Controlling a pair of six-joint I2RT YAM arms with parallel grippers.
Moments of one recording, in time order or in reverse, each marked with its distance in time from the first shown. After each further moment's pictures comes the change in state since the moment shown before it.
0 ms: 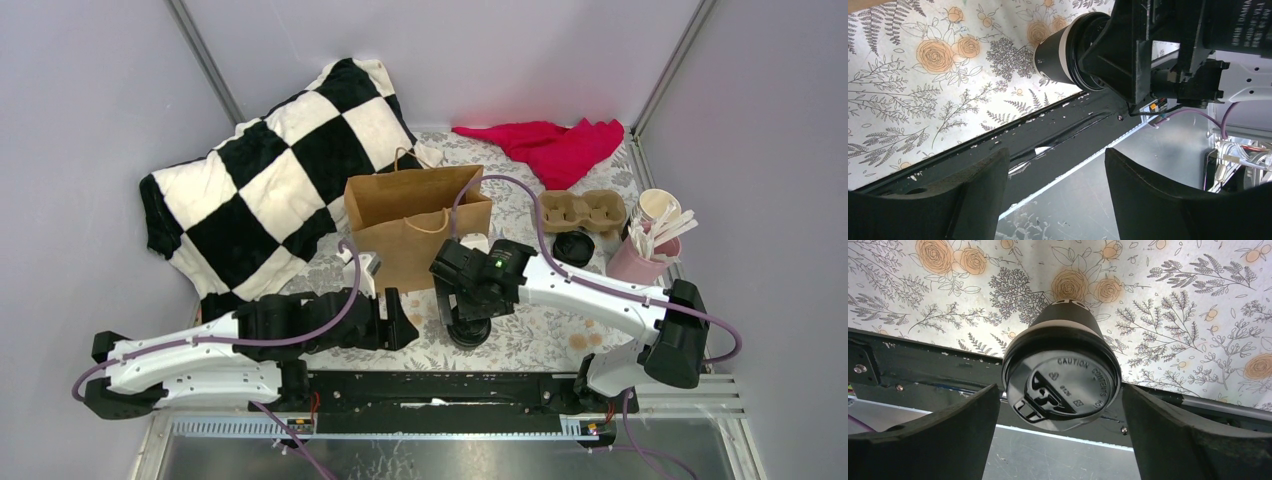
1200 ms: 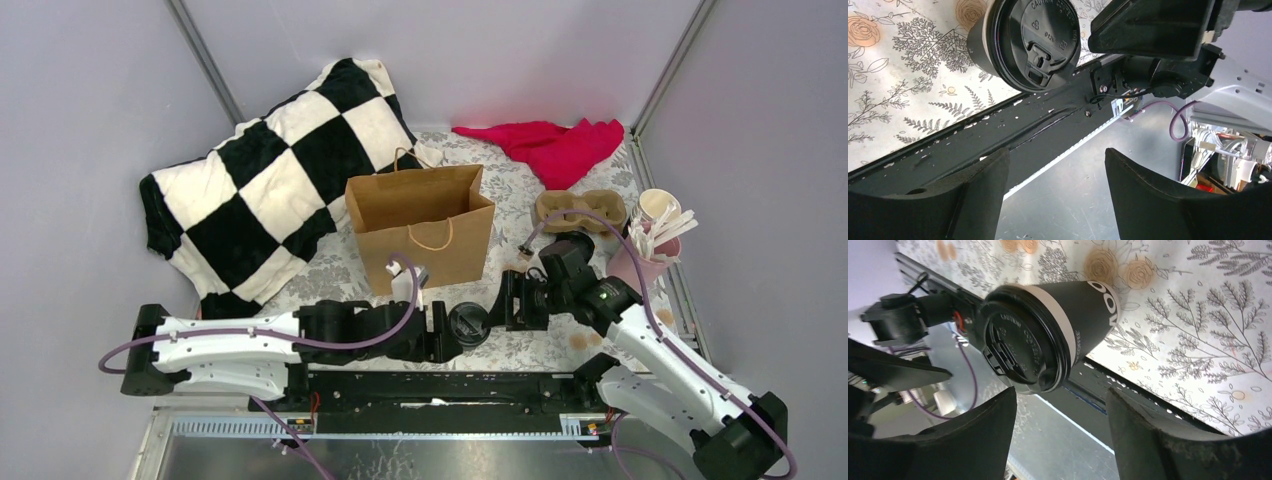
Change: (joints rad) left arm -0.112 0.256 -0.004 0.258 0.022 -0.104; right arm -0.496 -0.615 -0.597 0.354 -0.624 -0.198
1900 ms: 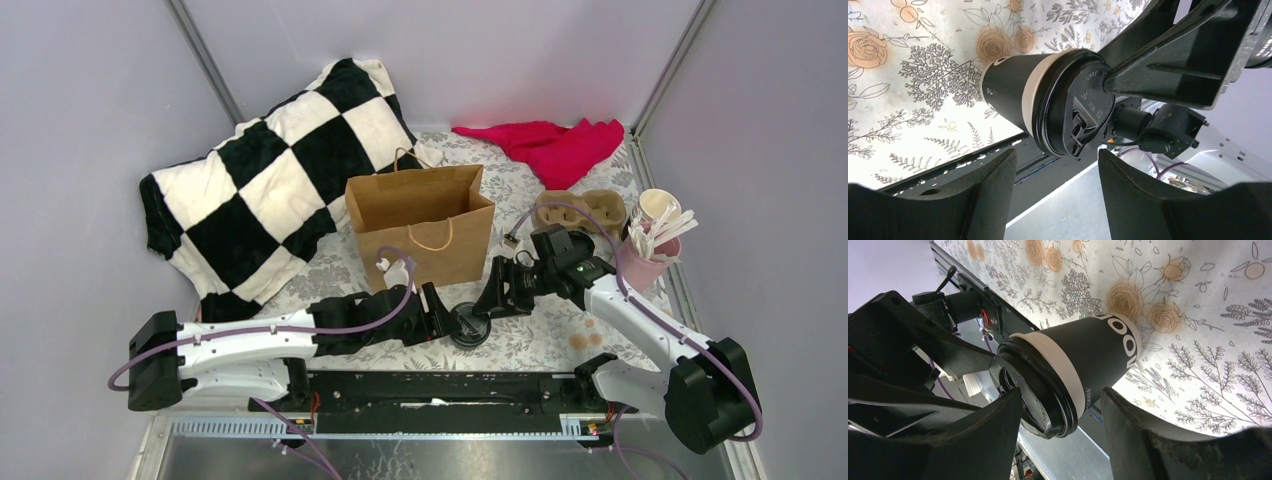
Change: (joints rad) left arm 0.191 0.040 -0.193 0.282 0.090 -0.120; right arm -0.153 0.268 -0.008 0.228 -0.271 -0.096
